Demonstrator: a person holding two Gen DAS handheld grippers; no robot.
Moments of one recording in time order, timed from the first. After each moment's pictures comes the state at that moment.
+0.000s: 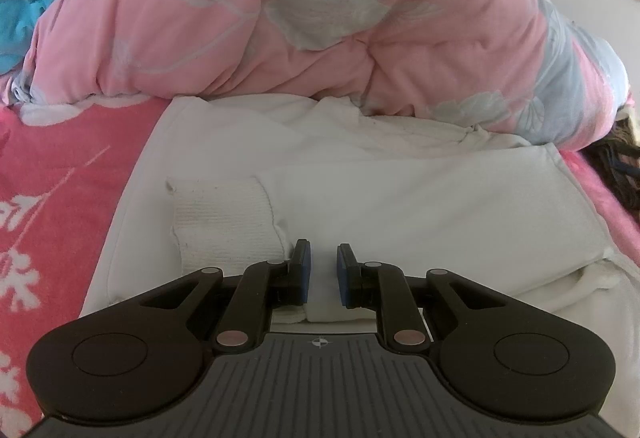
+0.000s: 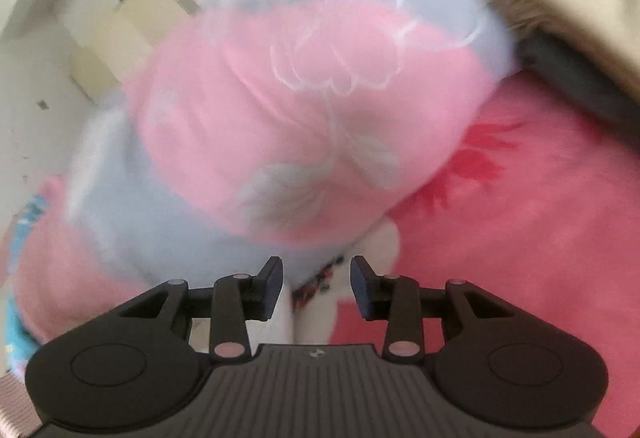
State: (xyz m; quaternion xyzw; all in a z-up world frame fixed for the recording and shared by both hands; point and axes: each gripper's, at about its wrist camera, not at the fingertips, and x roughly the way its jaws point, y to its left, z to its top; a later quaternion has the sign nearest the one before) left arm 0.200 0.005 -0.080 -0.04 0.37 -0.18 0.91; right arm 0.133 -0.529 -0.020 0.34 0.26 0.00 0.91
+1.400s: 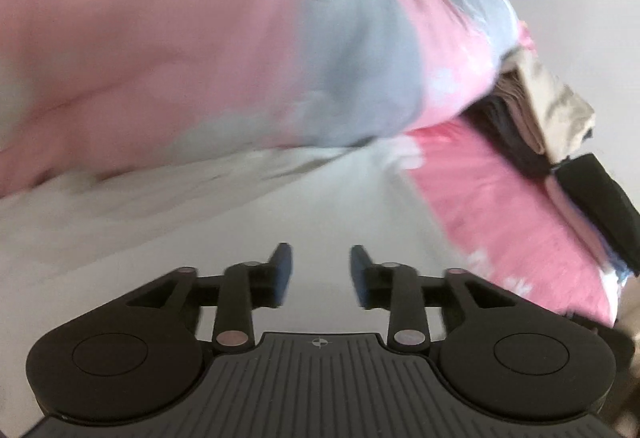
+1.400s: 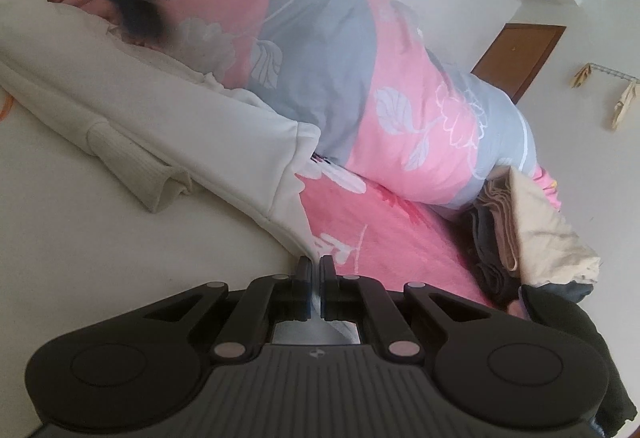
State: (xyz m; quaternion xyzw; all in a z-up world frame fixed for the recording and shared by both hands) left arm 0.259 -0.225 -0.033 0.03 0.40 -0.36 0.84; right arm 0.034 -0.336 -0.113 -0.26 0.25 -0.16 0.92
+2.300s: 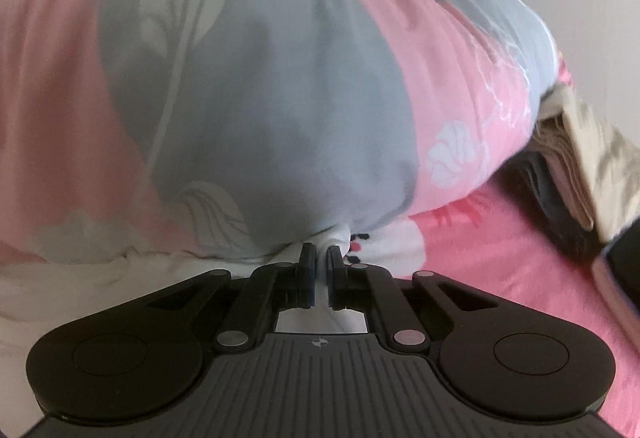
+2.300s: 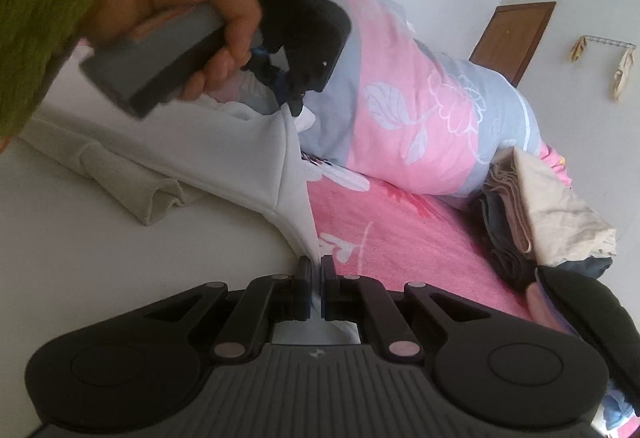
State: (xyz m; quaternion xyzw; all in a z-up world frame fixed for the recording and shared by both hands) left arm 0.291 -0.328 -0.066 -0.03 0.33 -0.29 0.90; right arm 0.028 -0.347 -0.107 -0.20 0.24 -0.15 0.94
